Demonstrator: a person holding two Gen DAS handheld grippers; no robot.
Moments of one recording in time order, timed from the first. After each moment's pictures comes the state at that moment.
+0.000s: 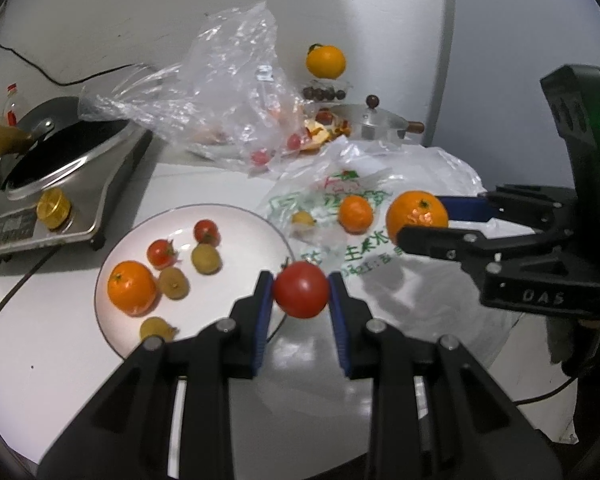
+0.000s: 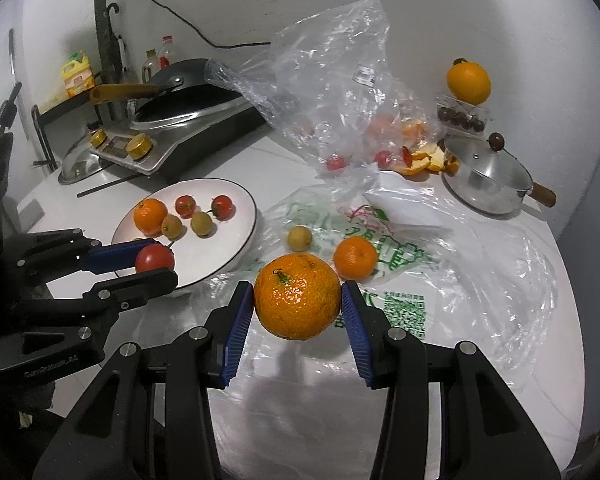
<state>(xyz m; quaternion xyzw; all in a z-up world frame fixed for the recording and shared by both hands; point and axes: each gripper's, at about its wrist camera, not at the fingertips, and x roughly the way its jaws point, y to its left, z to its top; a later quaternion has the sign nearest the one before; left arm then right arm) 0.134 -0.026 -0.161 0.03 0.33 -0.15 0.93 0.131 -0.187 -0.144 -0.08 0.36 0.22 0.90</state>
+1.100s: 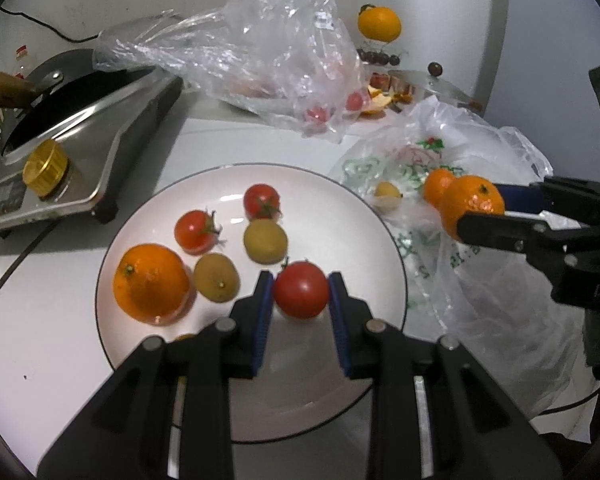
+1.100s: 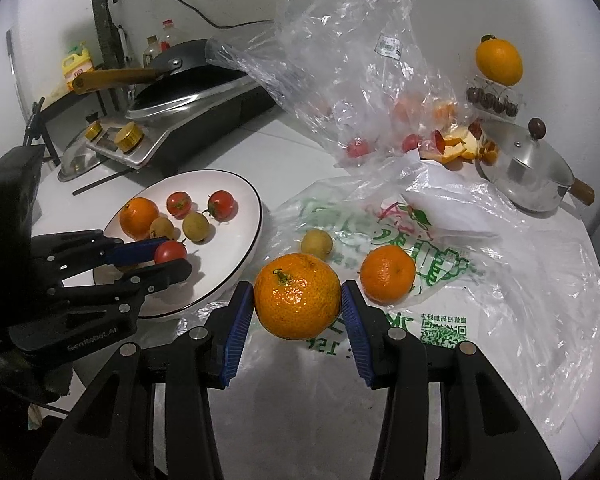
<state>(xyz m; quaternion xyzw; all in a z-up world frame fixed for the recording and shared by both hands) 0.197 0.004 -0.205 0.02 0.39 -0.10 0.92 0.176 -0.167 -0.173 -0.07 0.40 0.24 0.88</state>
